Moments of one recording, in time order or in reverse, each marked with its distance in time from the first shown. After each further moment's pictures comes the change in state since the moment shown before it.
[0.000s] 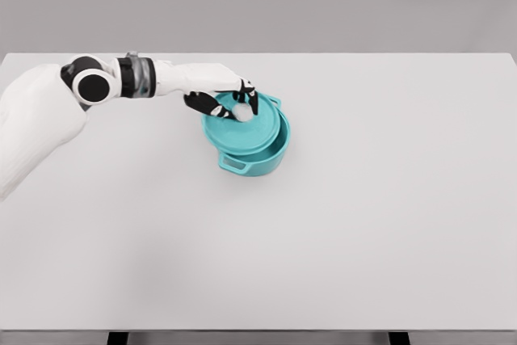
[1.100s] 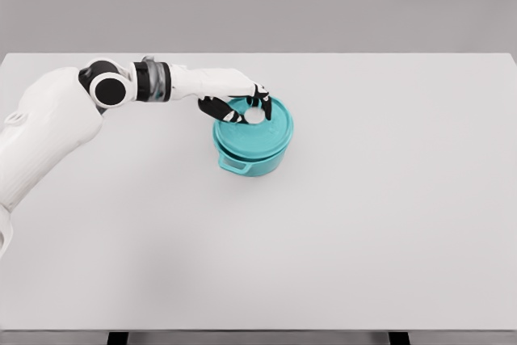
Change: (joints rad) left arm 0.005 -0.047 -0.007 0.020 0.000 0.001 0.002; right arm 0.000 0.000 0.000 0.000 0.000 0.000 0.000
